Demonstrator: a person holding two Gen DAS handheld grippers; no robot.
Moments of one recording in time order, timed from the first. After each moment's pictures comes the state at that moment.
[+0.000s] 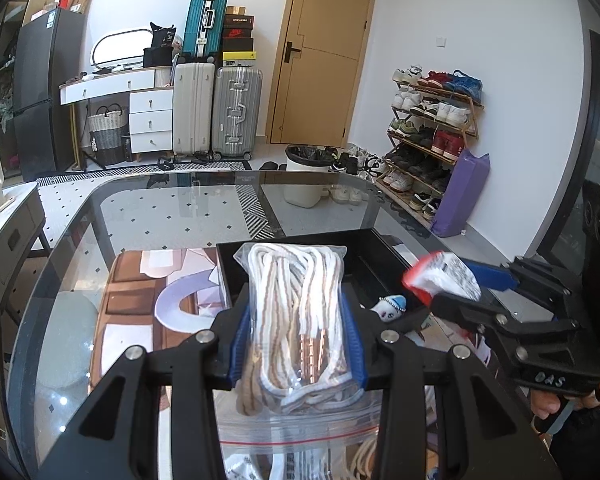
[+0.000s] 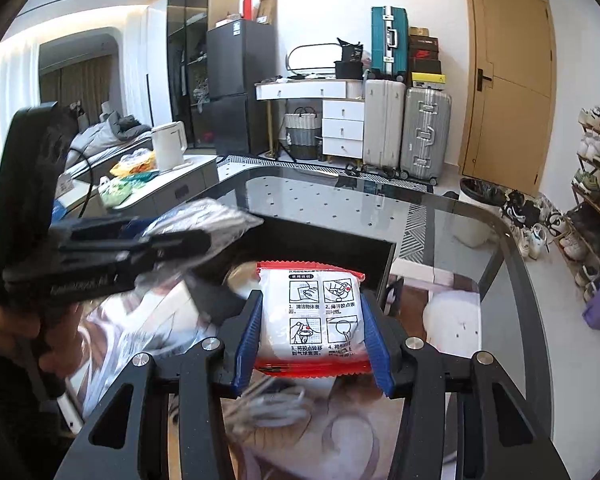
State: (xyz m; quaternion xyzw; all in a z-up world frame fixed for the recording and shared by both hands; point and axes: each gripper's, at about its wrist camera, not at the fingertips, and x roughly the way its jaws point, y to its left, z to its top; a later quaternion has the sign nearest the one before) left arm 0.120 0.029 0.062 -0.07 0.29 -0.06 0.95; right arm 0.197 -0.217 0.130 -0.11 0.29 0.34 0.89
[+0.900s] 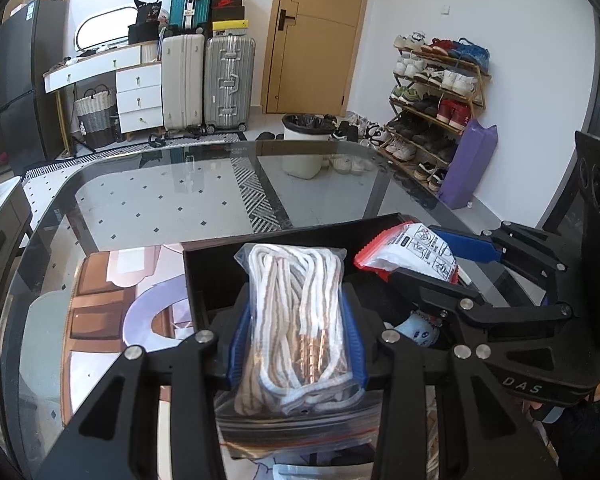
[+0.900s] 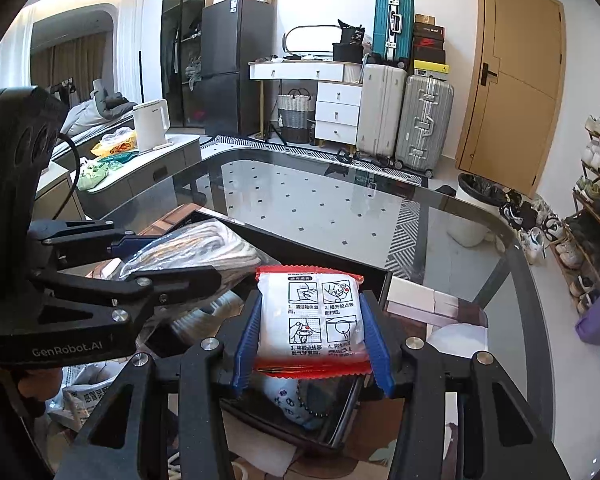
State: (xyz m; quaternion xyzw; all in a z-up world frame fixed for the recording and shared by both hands) left arm 0.186 0.021 0.038 -0.05 0.35 -0.07 0.93; right arm 0.266 -0.179 0.101 -0.15 0.30 0.33 0.88
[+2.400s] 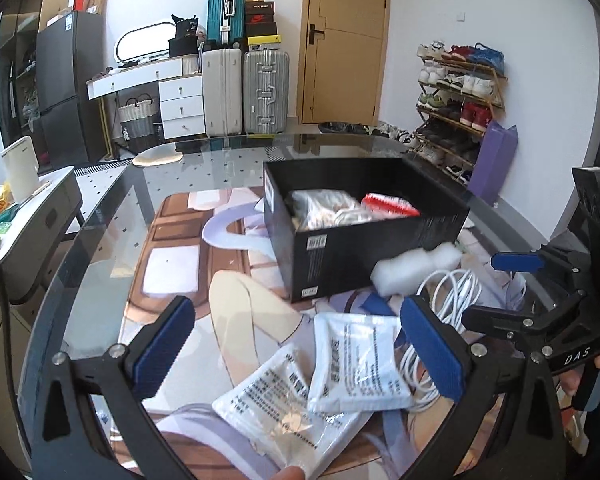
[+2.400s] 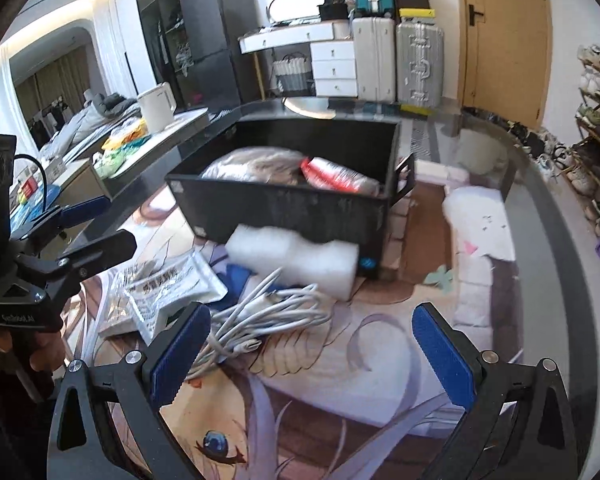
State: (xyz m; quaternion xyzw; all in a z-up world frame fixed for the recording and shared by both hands) left arm 0.062 0.039 0.021 -0.03 0.32 0.00 0.95; right arm 0.172 -0.232 0.064 -0.11 0.40 0.33 0.85
